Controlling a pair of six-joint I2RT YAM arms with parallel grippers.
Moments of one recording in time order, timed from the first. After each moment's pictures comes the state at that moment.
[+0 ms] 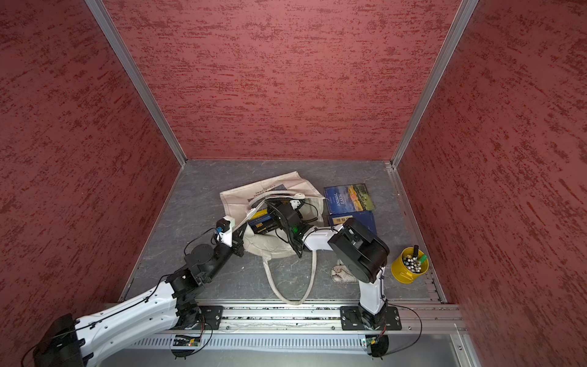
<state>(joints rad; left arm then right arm) -0.82 0.71 0.23 0.41 -0.37 -0.09 0.80 1.87 0.94 0.62 0.25 1.41</state>
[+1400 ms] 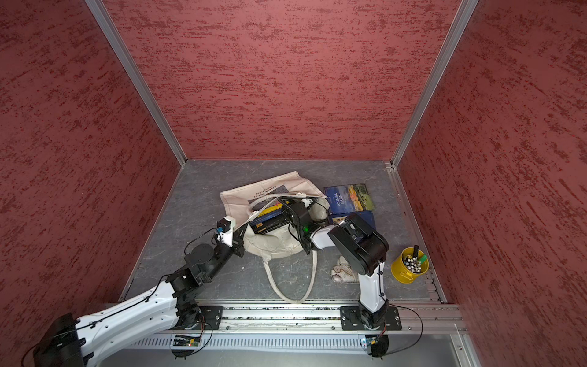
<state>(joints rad) -0.82 0.72 0.23 0.41 -0.36 -0.08 0.68 1.95 0.87 0.81 0.27 1.20</state>
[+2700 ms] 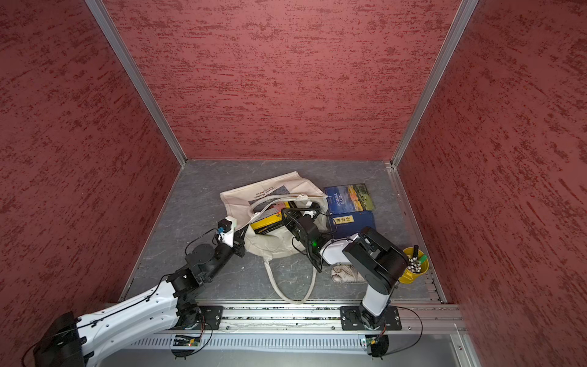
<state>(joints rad) -0.83 0.73 0.23 0.43 -0.35 -0.07 0.79 1.73 0.62 0.87 0.19 1.34</state>
